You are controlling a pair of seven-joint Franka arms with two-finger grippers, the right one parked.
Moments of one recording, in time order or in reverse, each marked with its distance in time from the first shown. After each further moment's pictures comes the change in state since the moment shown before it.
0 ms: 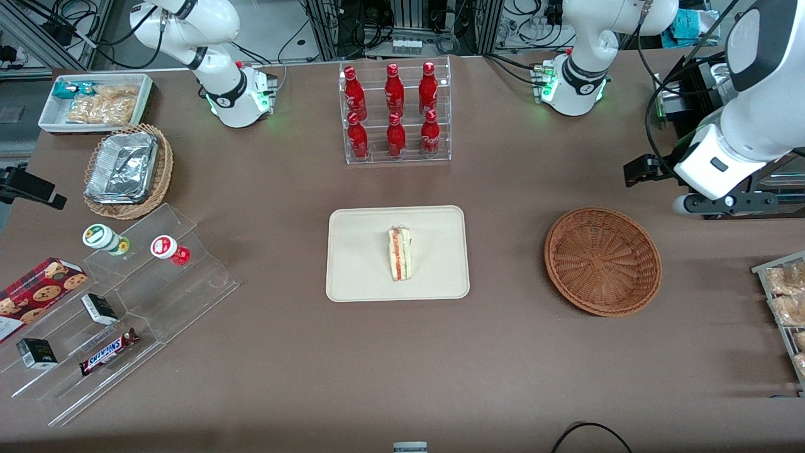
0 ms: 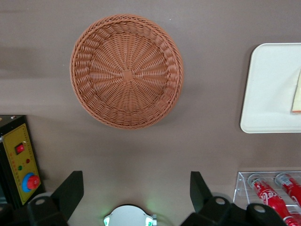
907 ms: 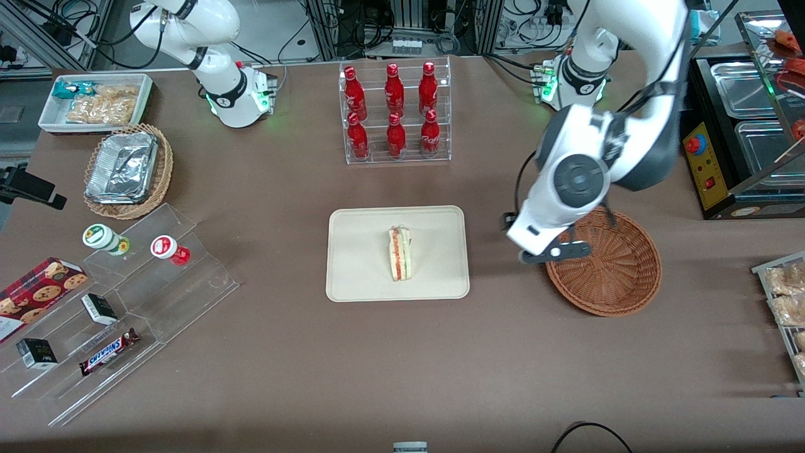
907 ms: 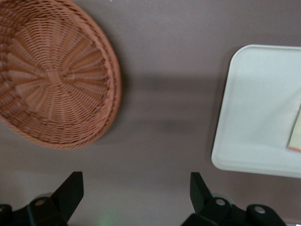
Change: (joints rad) arm -0.558 0.229 0.322 -0.081 -0.084 0.229 -0.273
